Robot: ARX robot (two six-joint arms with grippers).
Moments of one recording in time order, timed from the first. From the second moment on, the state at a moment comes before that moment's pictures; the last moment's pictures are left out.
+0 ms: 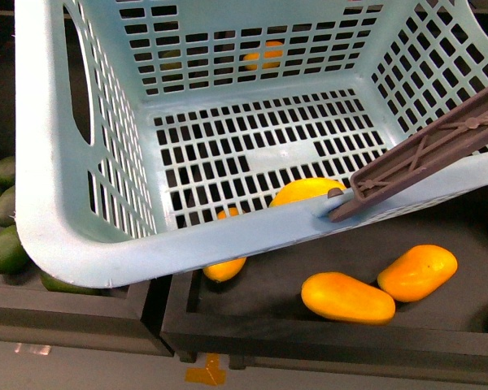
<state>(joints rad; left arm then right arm) -0.74 1.76 1.47 -0.27 -0.02 -1.01 0.00 0.34 0.02 0.35 0.00 0.00</state>
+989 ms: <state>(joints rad) -0.74 1.76 1.48 -0.27 -0.03 -1.01 0.00 0.60 0.25 -0.20 0.41 0.45</state>
